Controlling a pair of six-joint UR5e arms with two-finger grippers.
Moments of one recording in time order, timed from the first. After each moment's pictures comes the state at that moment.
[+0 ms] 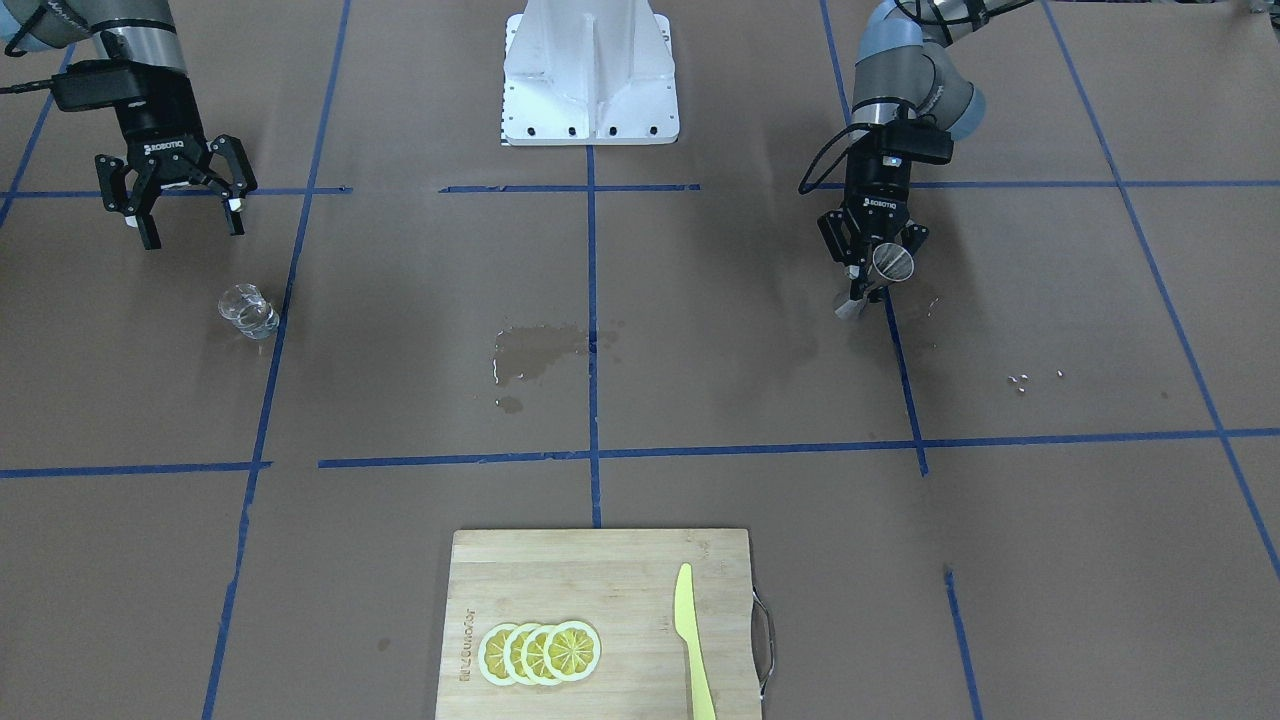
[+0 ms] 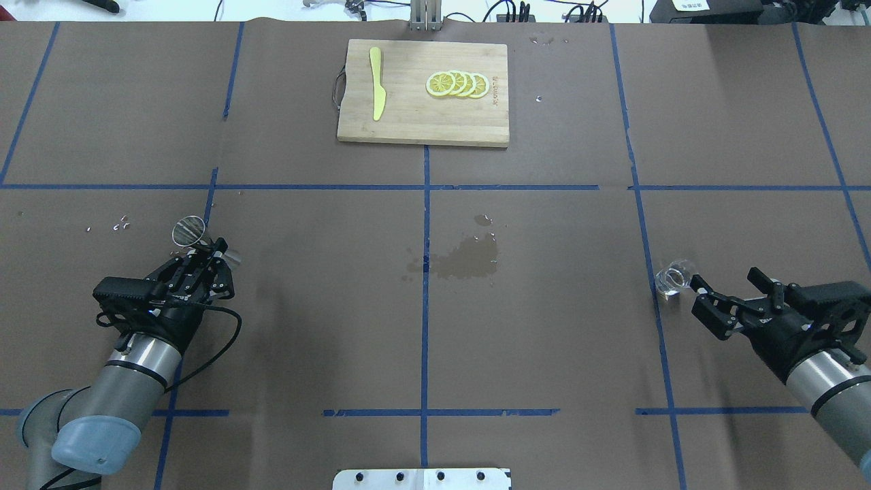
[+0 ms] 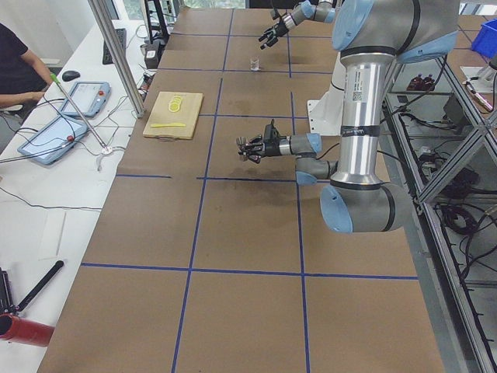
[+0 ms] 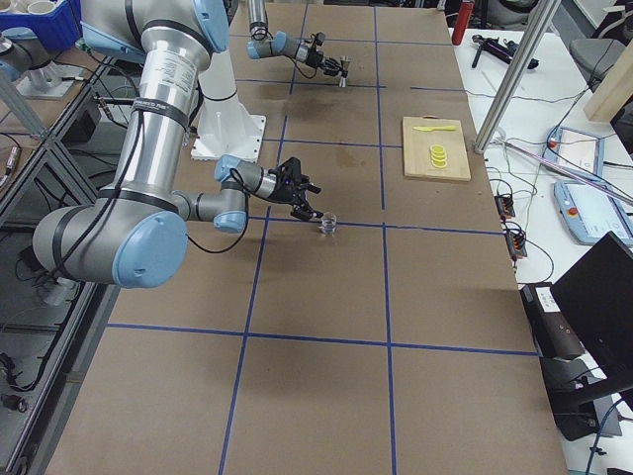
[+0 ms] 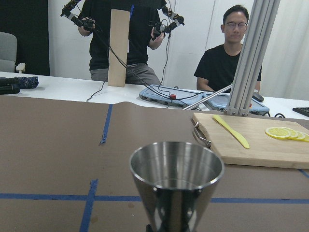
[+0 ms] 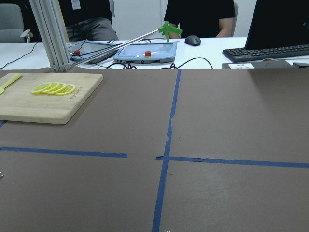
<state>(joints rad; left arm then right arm) -0.18 -1.61 -1.68 -2.74 -0.53 -1.14 0.09 -2.00 2.02 -0.54 0.65 1.28</state>
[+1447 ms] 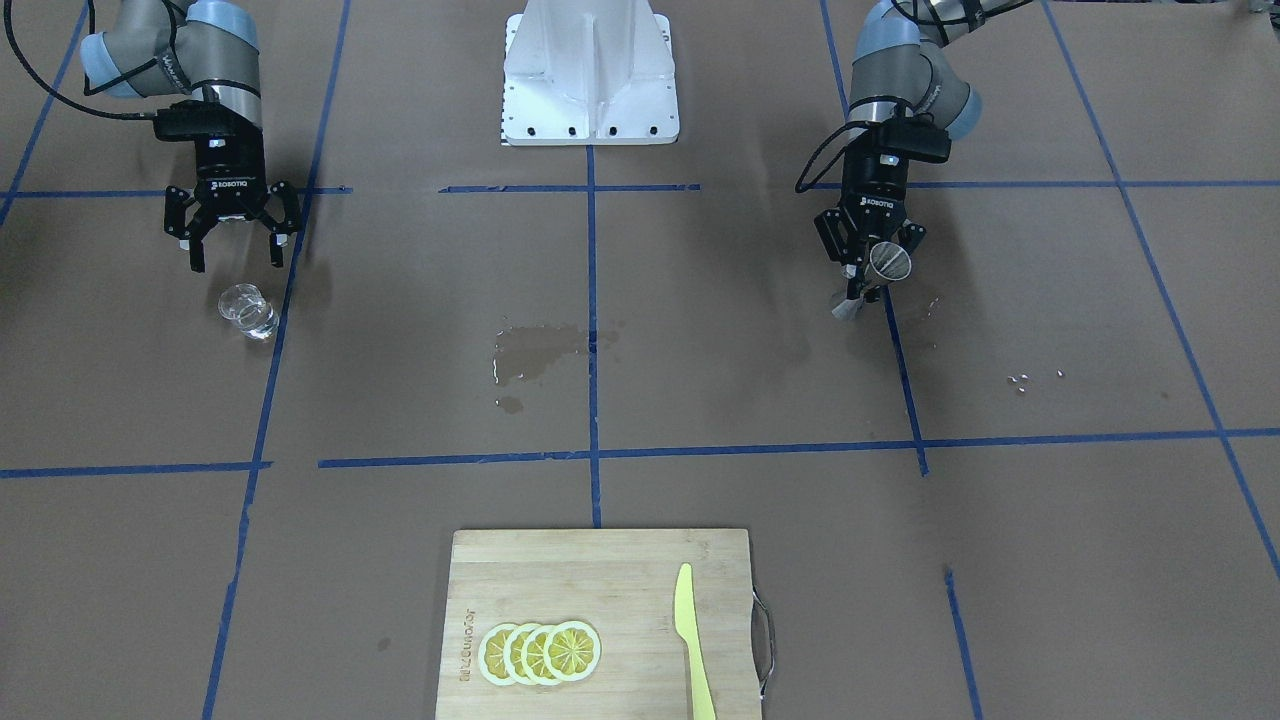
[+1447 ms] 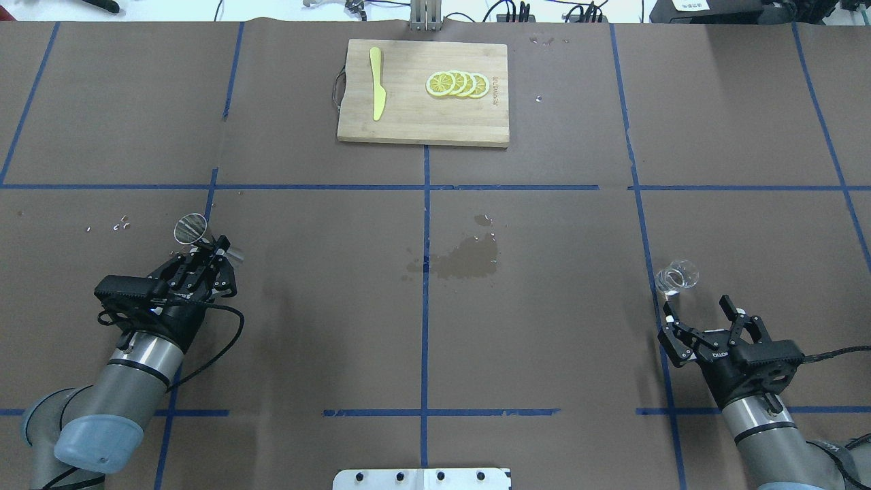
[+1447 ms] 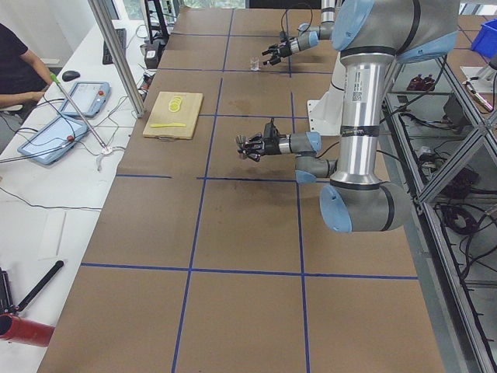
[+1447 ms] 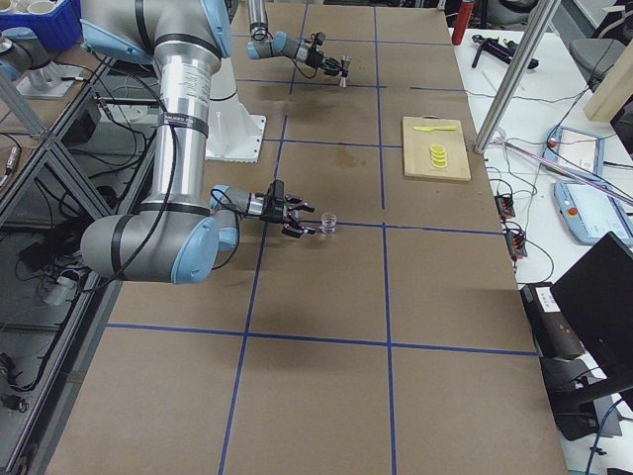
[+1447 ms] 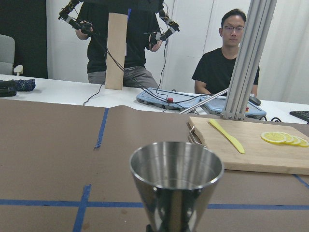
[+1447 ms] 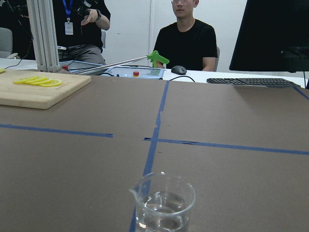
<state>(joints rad) -0.18 -1.62 -1.68 -2.75 -0.53 -1.14 -0.03 -1.83 1.74 -0.64 0.37 1.43</state>
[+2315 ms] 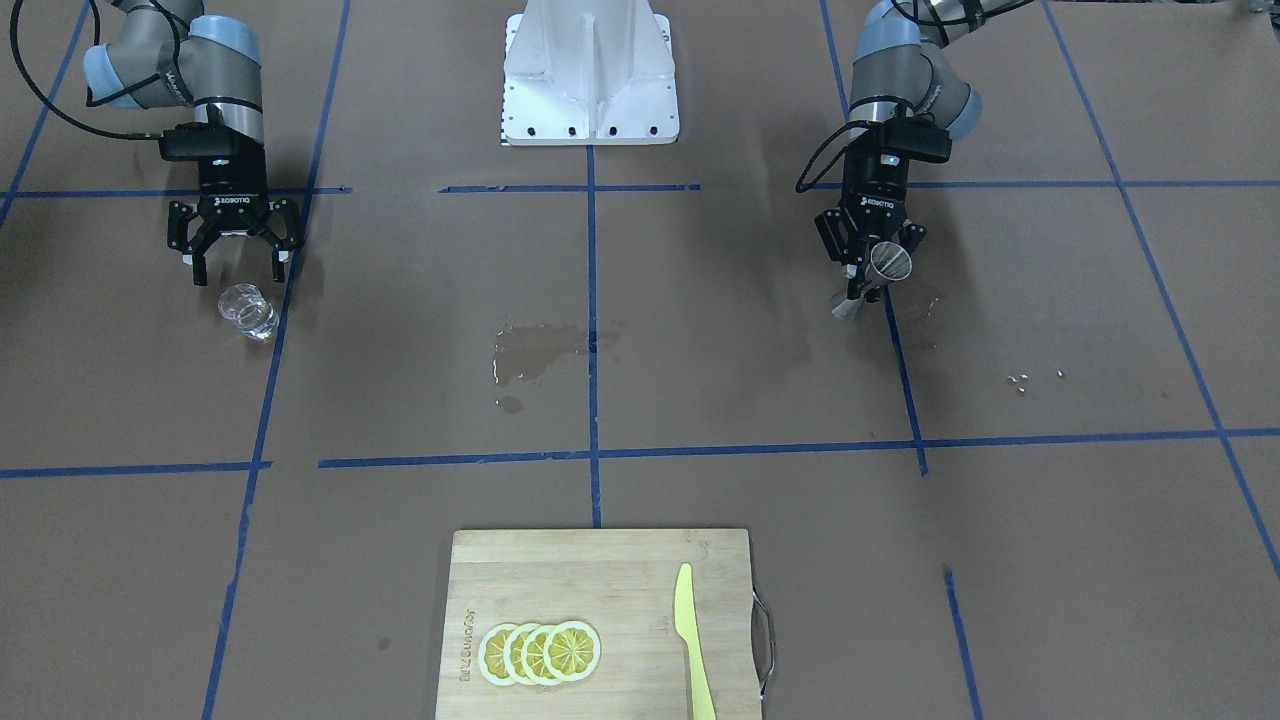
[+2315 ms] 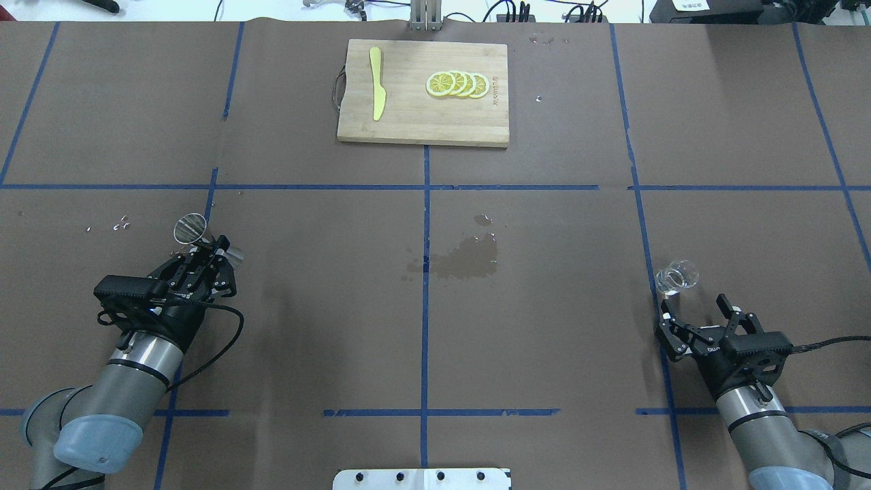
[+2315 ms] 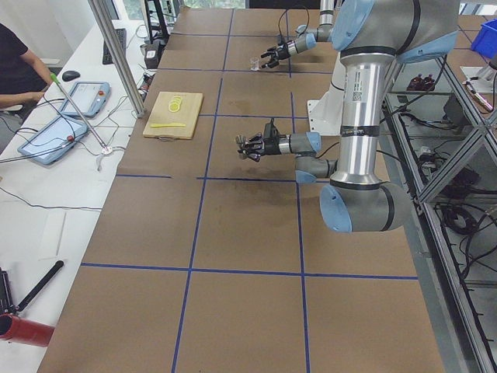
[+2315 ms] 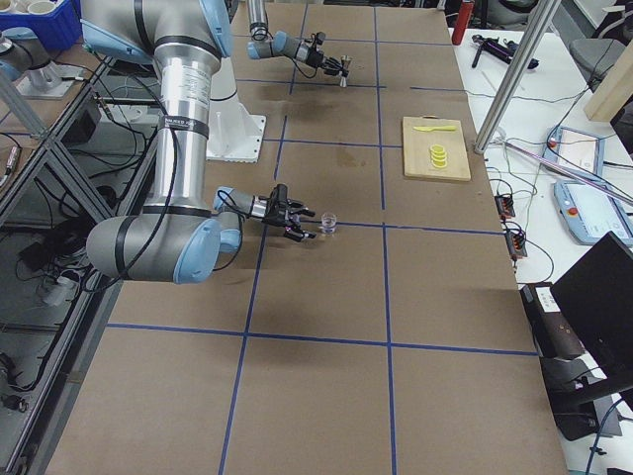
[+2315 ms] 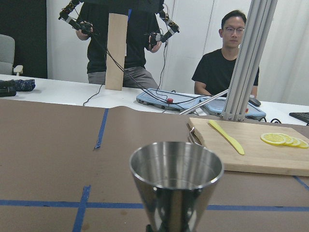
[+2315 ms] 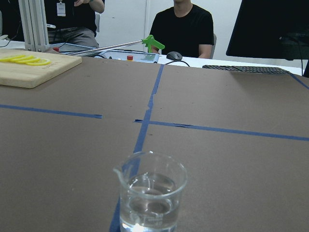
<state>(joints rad) -0.18 -1.62 -1.68 -2.75 -0.53 -1.14 0.02 -1.79 1.68 -0.64 0.44 1.41</state>
